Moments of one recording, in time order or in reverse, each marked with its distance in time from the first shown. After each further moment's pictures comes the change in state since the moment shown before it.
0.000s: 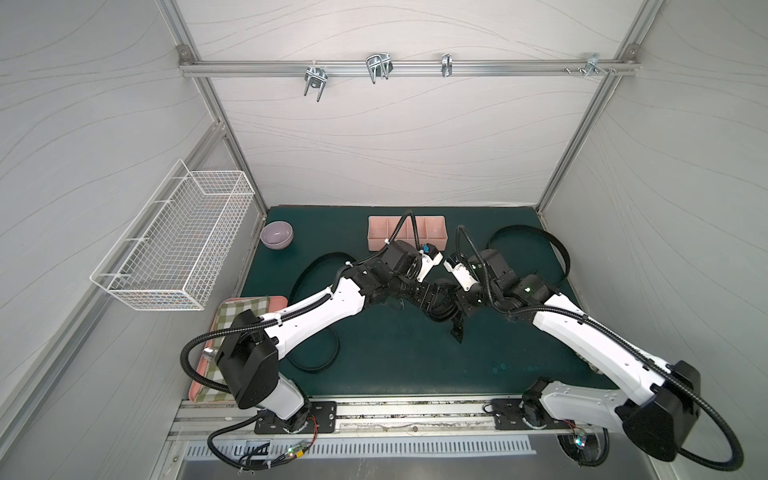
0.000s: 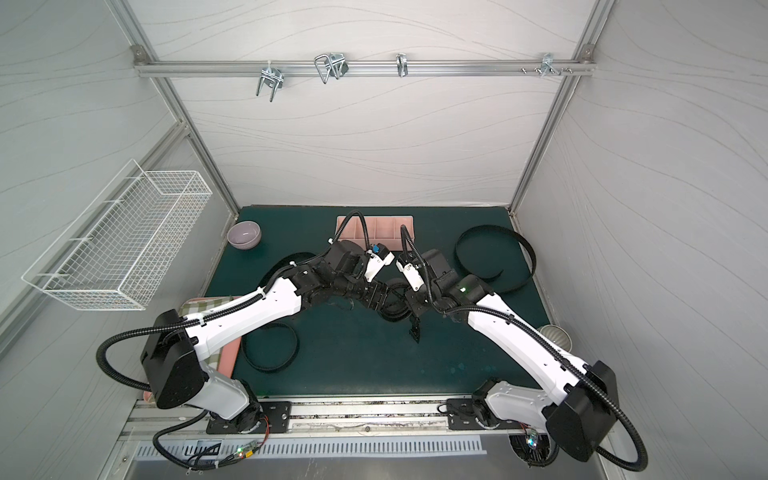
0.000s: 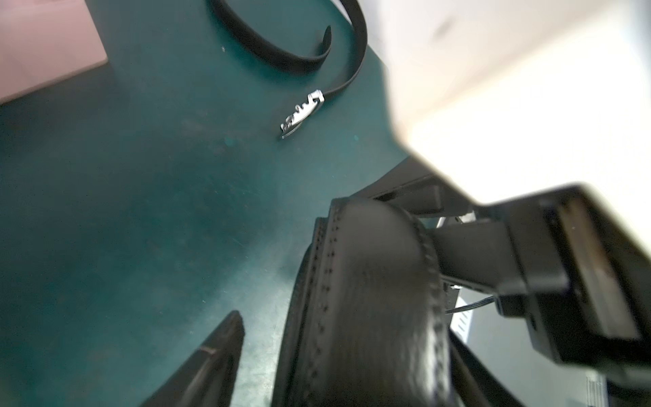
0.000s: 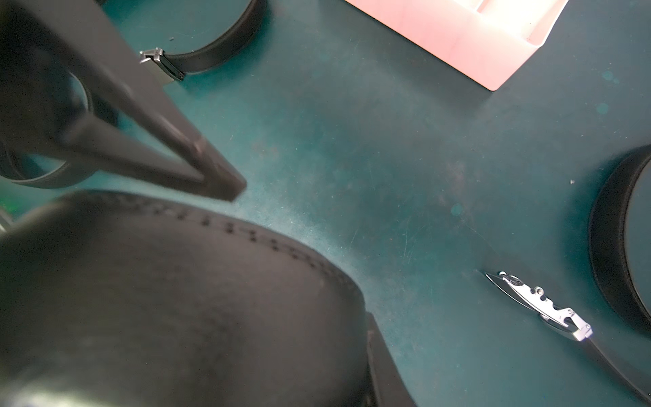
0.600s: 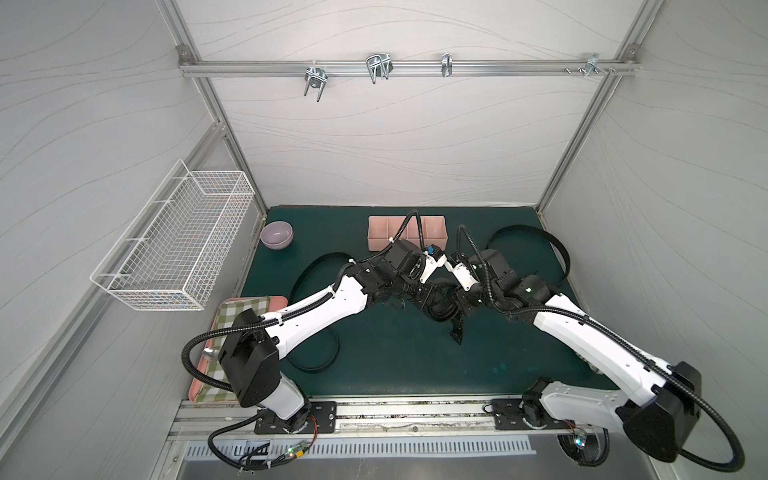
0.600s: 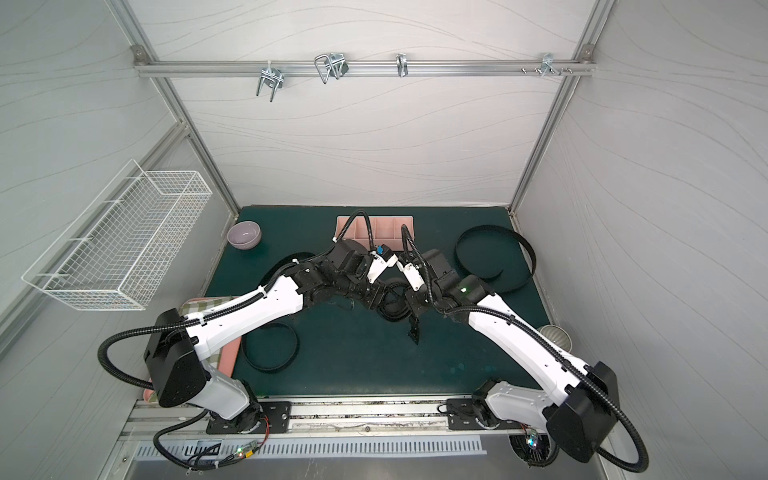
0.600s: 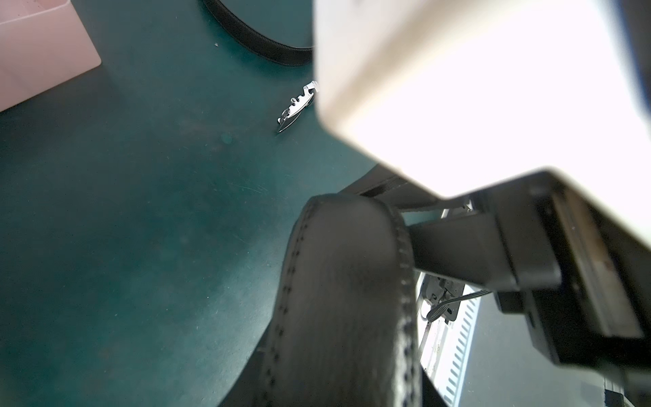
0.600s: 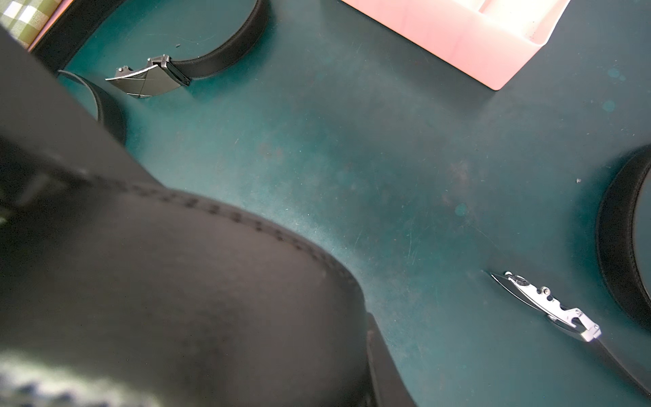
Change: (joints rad) left arm -0.010 0.006 0.047 -0.066 -0.010 0.043; right arm 0.000 -0.002 0.000 0.001 -0.008 0.017
